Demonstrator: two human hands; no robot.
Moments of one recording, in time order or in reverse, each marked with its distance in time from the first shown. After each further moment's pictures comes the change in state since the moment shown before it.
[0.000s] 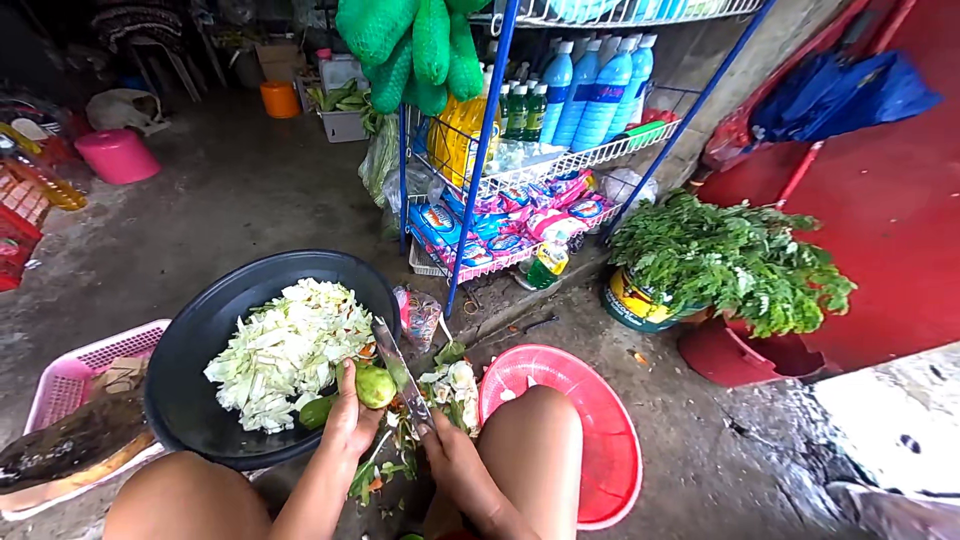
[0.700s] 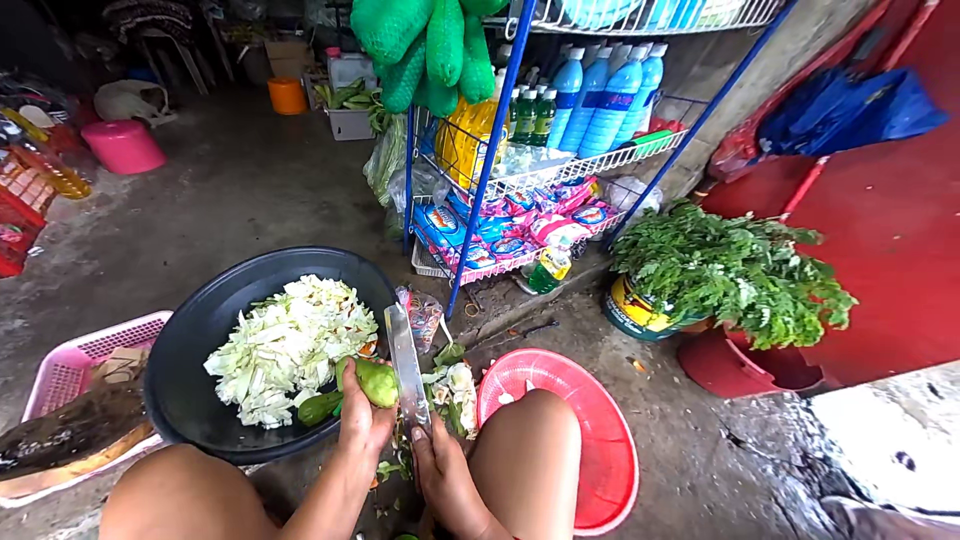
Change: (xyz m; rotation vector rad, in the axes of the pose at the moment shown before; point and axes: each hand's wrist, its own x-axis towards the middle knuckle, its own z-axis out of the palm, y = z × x) left_hand -0.020 -0.009 0.028 -0.261 -0.031 0.087; right_hand -0.008 -0.004 0.027 0.219 0.174 -0.186
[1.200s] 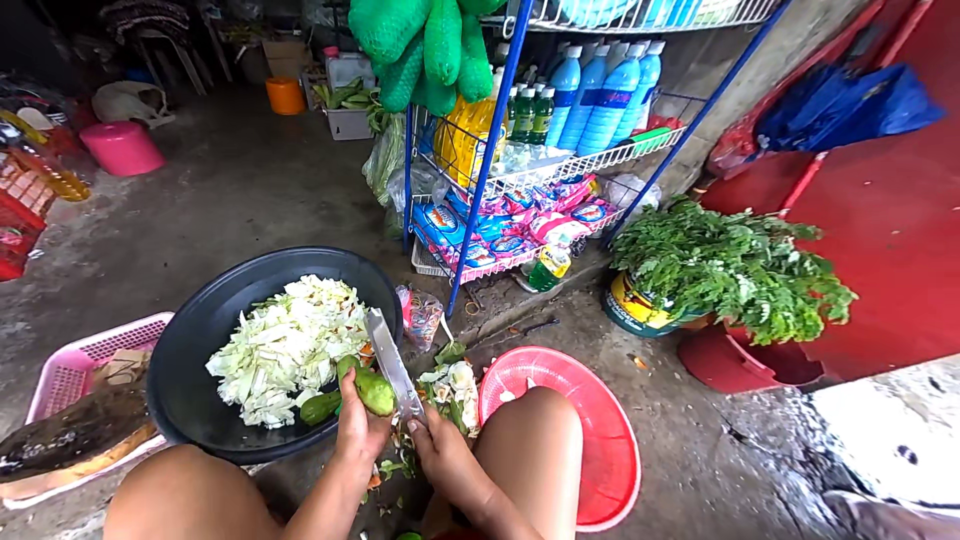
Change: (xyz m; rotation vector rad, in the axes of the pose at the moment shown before) left_hand 0.012 -0.003 -0.026 0.083 -0.015 -0.028; right_hand 0.022 -0.010 -0.017 -0.184 -0.270 0.164
